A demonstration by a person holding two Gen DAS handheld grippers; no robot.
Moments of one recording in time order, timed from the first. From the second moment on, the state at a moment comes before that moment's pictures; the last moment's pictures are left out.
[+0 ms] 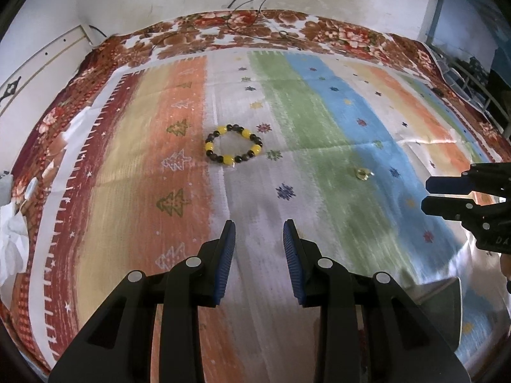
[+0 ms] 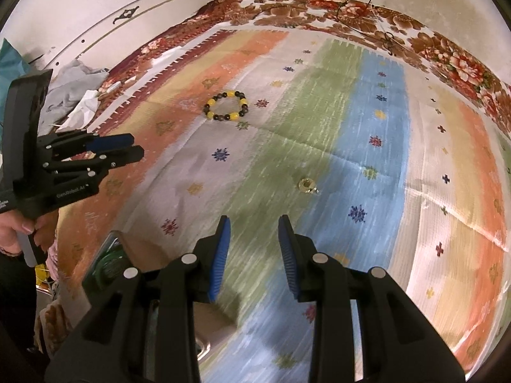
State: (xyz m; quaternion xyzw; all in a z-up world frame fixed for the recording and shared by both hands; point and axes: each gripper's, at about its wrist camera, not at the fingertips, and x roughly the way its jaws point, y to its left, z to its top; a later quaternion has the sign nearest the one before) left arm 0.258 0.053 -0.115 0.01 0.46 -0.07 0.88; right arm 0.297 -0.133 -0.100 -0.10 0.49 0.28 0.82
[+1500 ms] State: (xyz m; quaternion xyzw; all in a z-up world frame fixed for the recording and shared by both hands) left arm 0.385 0.087 -0.177 -0.01 0.47 -0.04 0.88; right arm 0.386 -0.131 -0.181 -0.12 0.52 0.25 0.81
